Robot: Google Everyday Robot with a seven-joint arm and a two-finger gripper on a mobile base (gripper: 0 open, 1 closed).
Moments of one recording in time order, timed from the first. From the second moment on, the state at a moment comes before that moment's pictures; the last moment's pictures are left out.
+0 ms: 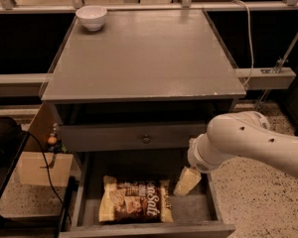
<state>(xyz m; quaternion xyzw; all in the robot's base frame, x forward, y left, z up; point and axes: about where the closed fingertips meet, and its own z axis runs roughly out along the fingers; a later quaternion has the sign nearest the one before) 0.478 -0.114 0.629 -0.55 0.81 0.06 0.18</state>
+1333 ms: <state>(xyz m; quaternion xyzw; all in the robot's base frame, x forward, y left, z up) 0.469 -0.087 0.564 -0.62 0.75 0.13 0.17</state>
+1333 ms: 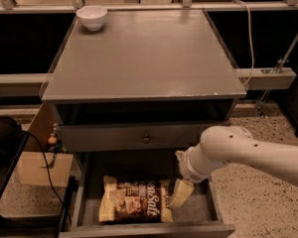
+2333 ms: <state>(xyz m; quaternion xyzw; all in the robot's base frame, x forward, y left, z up) 0.481 -0.048 0.458 -0.64 0.72 0.19 0.19</state>
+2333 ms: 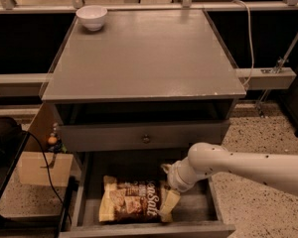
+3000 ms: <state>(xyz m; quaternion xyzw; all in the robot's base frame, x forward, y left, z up) 0.484 -0.020 0.421 -0.65 0.70 0.22 0.20</state>
